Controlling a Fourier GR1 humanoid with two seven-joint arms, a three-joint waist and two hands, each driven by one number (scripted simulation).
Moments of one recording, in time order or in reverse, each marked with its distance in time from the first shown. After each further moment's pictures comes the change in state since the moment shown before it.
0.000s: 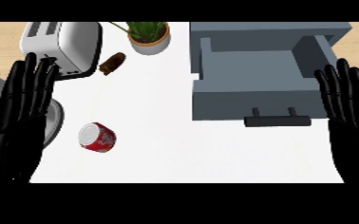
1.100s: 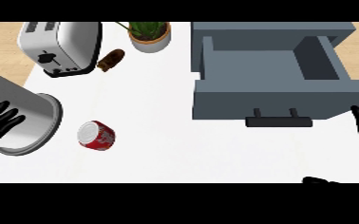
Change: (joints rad) left arm 0.210 0.494 0.309 0.240 0.748 -0.773 0.064; right arm 0.232 0.004 -0.196 -0.029 -0.141 -0.005 0.159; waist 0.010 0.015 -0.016
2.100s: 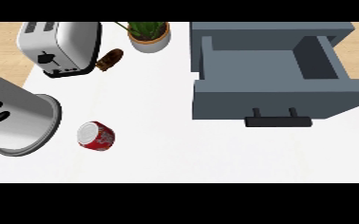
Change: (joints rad) left arm -0.029 0.125 0.020 0.113 0.426 0.054 0.301; right arm 0.152 -0.019 -0.211 0.014 -0.186 0.223 -0.094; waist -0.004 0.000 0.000
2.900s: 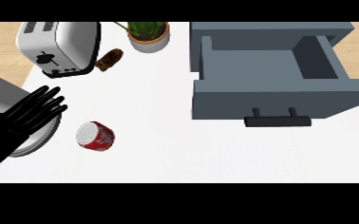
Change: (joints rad) left arm -0.134 -0.244 -0.122 0.070 -0.302 0.069 0.026; right arm 0.047 0.028 -0.129 -0.018 -0.072 0.133 0.011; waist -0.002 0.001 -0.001
